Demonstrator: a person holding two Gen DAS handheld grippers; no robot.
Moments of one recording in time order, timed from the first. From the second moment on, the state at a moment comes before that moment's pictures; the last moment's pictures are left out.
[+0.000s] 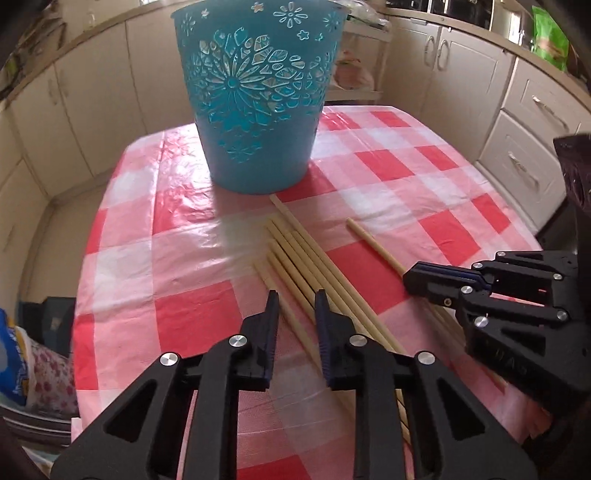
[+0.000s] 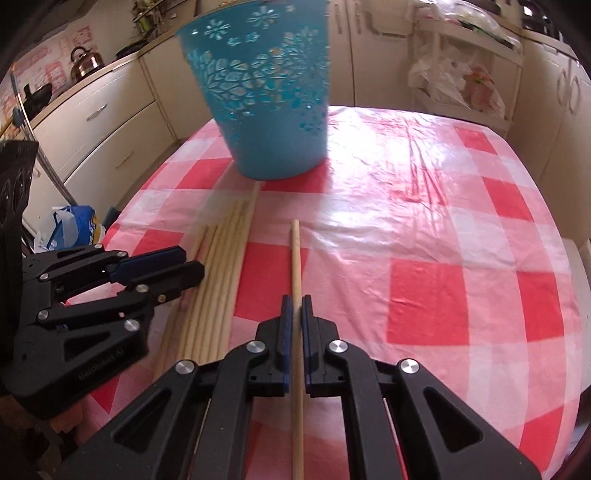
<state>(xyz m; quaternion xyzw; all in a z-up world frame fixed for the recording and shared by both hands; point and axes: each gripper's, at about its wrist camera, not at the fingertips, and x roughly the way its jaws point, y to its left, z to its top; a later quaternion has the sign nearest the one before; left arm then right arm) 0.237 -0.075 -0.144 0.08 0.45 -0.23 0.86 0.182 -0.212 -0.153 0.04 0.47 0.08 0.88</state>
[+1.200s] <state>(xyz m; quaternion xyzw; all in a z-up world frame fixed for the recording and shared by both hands) 0.228 -0.080 -0.137 0.13 0.45 -0.21 0.86 0.180 -0.224 -0.145 0.13 0.48 0.11 0.86</state>
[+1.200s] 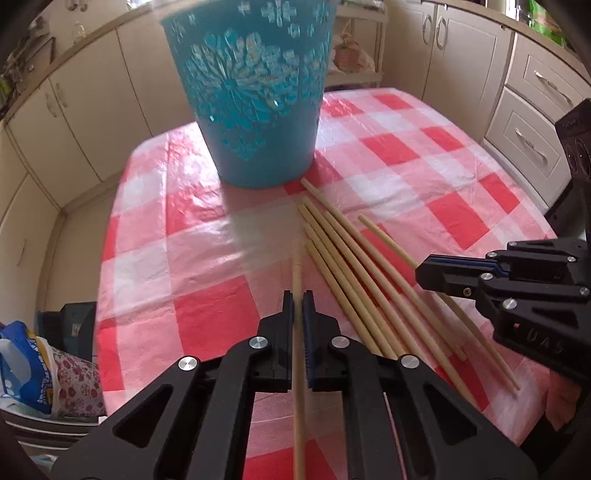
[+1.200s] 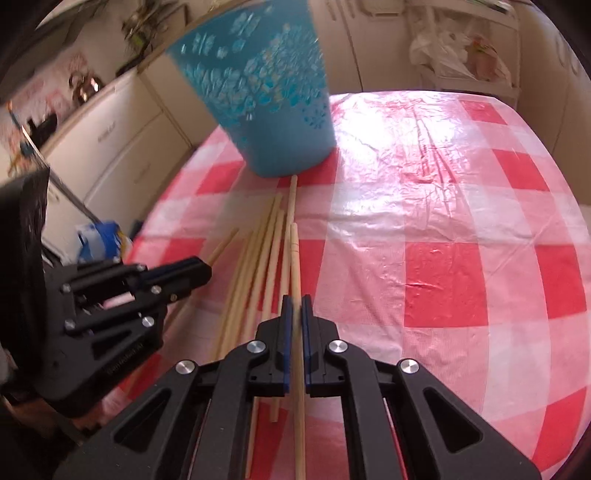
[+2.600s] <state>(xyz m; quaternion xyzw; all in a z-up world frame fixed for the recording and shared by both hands) 0.279 -0.023 0.060 -0.09 0.13 -0.19 0.97 0.253 -0.232 0.048 0.23 0.12 0.14 0.95</state>
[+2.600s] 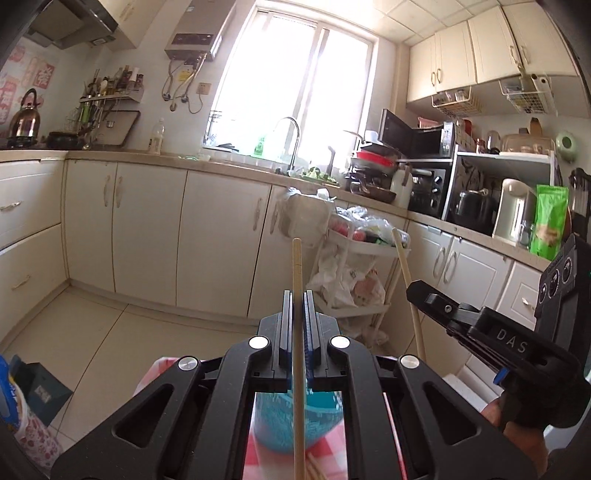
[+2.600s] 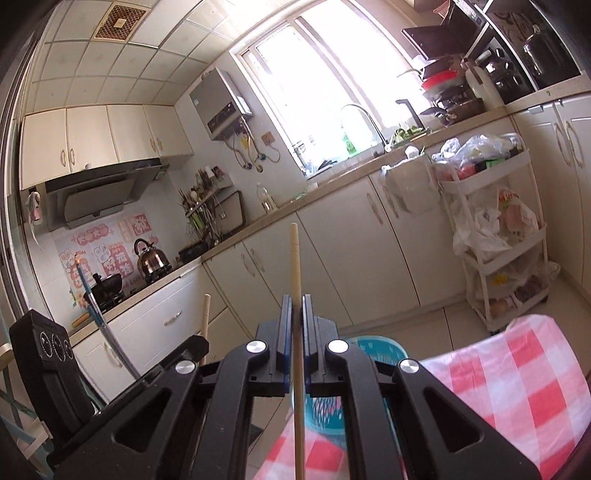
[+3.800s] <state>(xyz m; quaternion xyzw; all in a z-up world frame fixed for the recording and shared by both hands) 0.352 -0.035 -0.010 -0.14 0.17 -0.14 0.97 0.308 -0.261 -0.015 0.21 0.18 0.07 0.96</state>
